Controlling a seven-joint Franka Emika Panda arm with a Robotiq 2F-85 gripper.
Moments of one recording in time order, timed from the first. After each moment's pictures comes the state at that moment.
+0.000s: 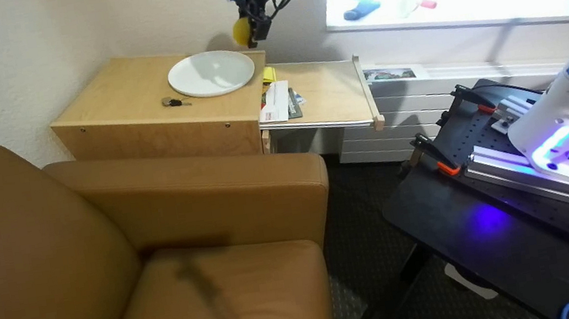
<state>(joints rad) 0.60 0.44 -0.33 -2.11 0.05 2.96 2.21</state>
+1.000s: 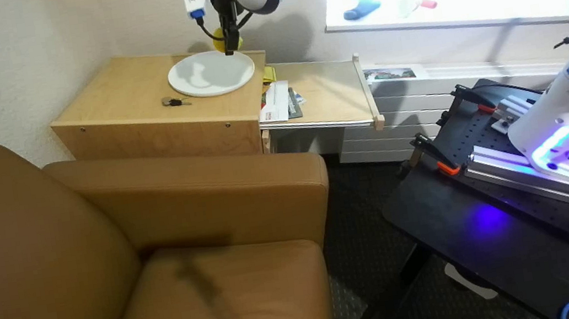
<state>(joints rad) 0.61 0.72 -0.38 -1.78 -0.03 2.87 2.50</state>
